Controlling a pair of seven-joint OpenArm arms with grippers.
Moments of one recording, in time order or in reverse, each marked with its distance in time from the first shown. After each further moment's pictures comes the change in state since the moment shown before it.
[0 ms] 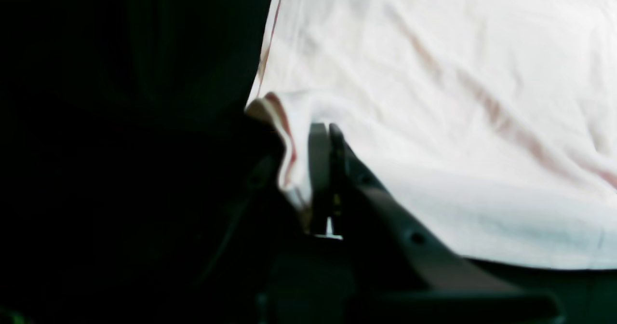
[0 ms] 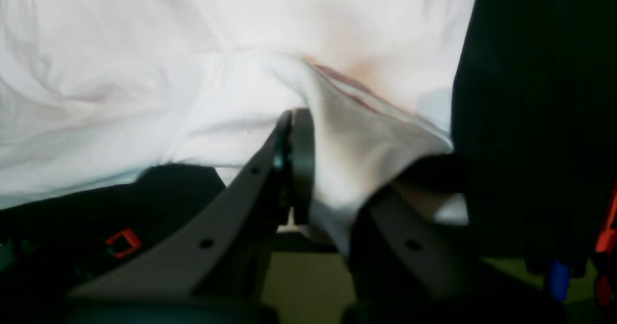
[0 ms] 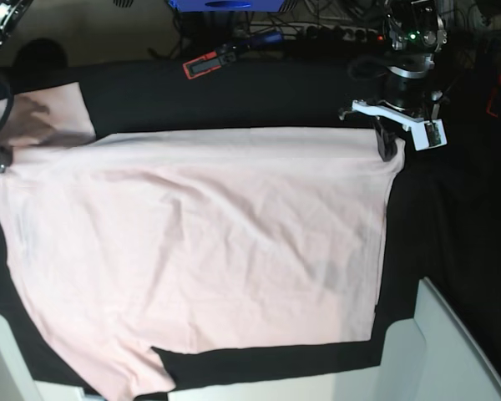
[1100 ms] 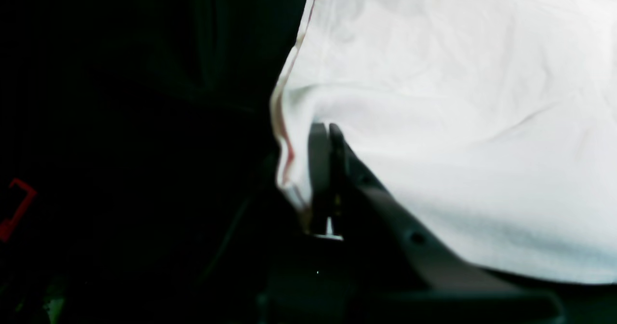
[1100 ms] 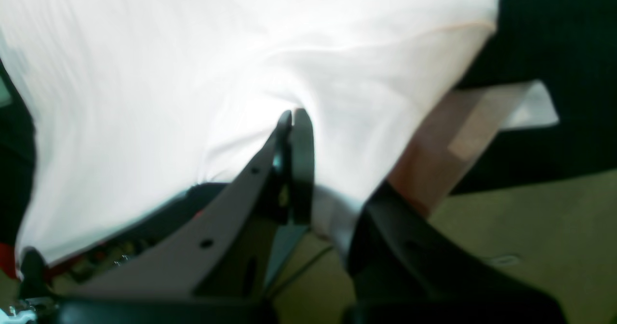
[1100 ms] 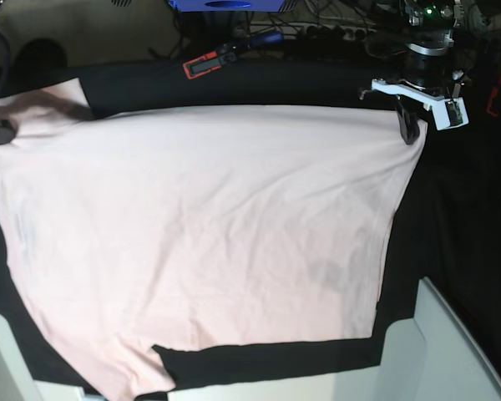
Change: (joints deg) left arm 6.0 0.0 -4.2 6.7 0.0 -0.4 0.0; right arm -9.5 0.3 3.3 3.4 16.3 -14.2 -0.4
